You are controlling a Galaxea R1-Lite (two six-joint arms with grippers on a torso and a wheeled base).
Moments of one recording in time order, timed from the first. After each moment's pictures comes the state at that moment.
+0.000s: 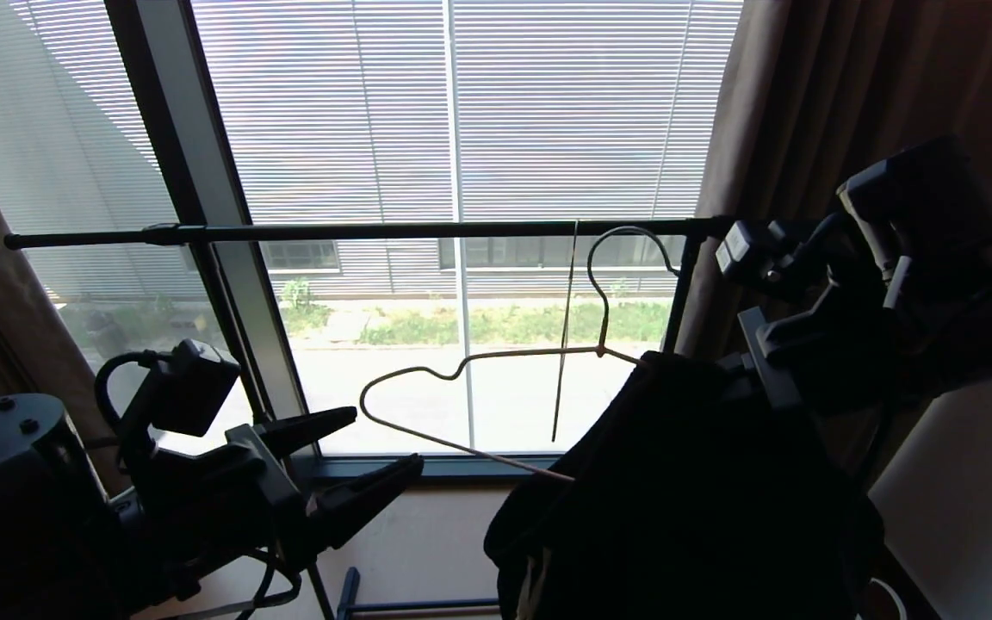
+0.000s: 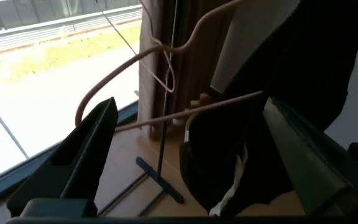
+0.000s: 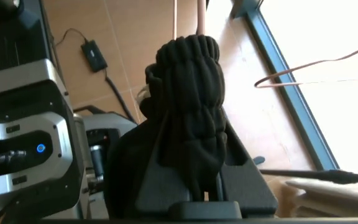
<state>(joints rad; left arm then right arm) -0.47 1.49 -0.25 -1.09 -0.33 -0.15 0.44 1.62 -1.28 0.46 0.62 -0.47</state>
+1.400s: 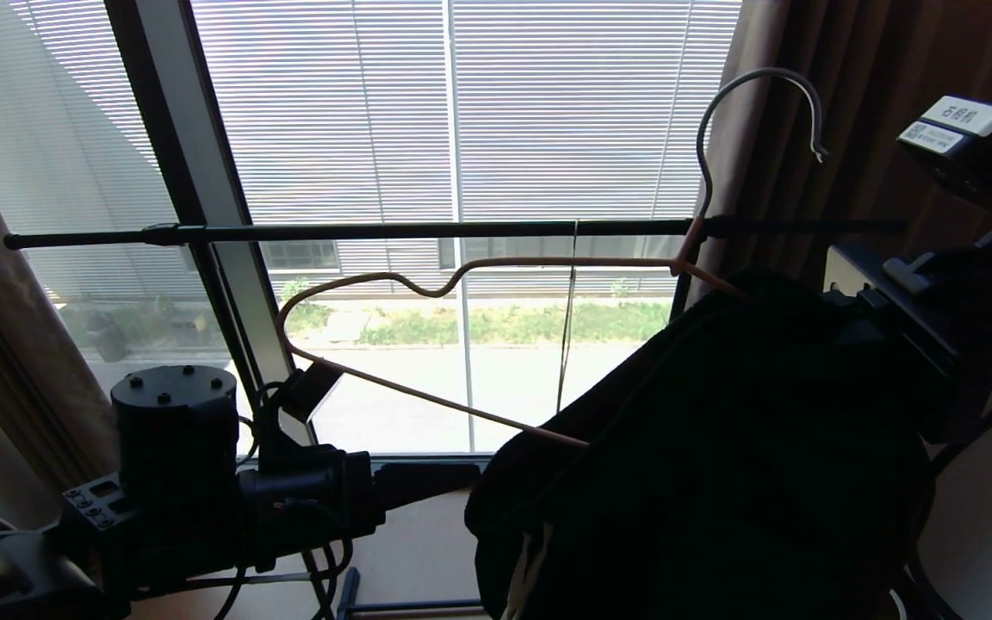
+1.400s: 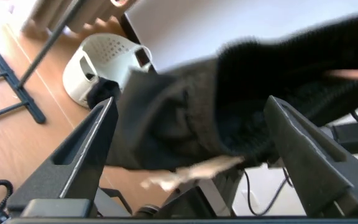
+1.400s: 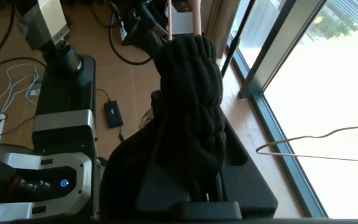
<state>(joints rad) -0.48 1.70 -0.42 -0.94 -0.62 -0.69 0.37 1.47 -1.20 0.28 0.93 -0.41</state>
